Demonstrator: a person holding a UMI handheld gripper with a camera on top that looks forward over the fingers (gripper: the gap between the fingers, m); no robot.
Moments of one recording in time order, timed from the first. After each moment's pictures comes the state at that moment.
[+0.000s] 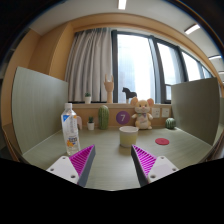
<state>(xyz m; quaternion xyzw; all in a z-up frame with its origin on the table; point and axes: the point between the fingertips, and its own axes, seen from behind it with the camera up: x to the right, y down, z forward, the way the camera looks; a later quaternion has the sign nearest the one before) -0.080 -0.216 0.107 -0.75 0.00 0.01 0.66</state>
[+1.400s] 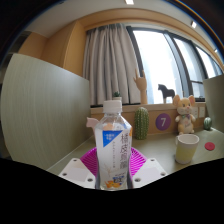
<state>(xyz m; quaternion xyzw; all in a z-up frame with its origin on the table) -0.270 -0.043 0.104 -0.73 -0.05 0.10 0.67</state>
